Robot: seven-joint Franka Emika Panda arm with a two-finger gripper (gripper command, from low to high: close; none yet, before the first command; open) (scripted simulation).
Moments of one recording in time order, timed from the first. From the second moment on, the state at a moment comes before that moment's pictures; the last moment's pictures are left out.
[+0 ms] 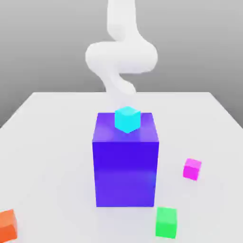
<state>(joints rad) 0.06 -0.73 0.00 -2.36 0.03 2.35 0.75</state>
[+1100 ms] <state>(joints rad) 0.71 0.25 0.02 -2.87 -0.17 3.12 0.61</state>
